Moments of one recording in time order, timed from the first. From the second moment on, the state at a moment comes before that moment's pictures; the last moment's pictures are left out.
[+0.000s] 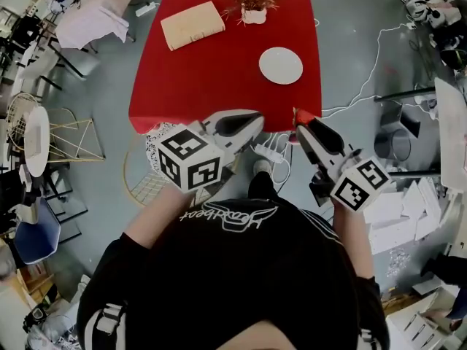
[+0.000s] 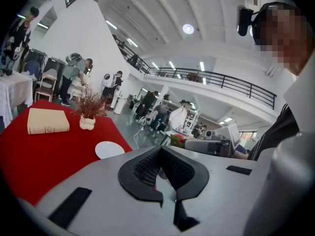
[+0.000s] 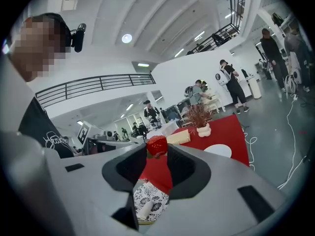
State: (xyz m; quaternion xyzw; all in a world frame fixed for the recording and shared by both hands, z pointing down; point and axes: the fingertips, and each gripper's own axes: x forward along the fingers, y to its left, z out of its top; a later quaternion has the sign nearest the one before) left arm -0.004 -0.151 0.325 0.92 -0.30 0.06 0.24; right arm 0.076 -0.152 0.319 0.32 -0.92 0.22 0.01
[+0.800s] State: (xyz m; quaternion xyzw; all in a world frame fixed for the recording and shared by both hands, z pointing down) left arm 0.003 -0.264 0.382 0.89 -0.33 0.06 0.30; right arm 0.076 -0.273 0.366 0.28 -0.92 0.27 0.04
